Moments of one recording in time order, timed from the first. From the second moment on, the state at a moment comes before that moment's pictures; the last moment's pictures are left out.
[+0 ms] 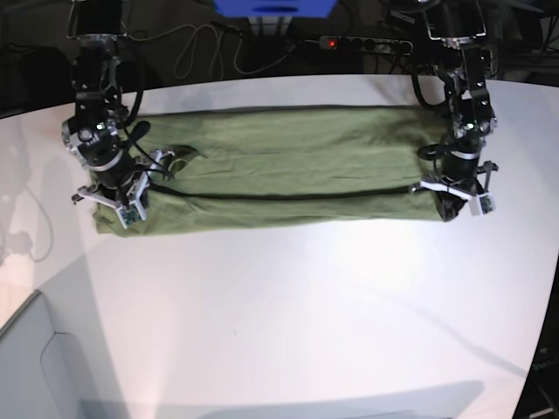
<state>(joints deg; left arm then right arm) 11.4 -15.3 -16.2 89.0 -24.8 -5.1 19.6 -10.3 10.4 7.9 101.0 -3.4 27.5 -40.4</state>
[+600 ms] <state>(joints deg) 11.4 -15.4 -16.2 88.6 -24.6 -5.3 19.5 -4.2 11.7 11.2 101.0 -2.8 27.5 -40.1</state>
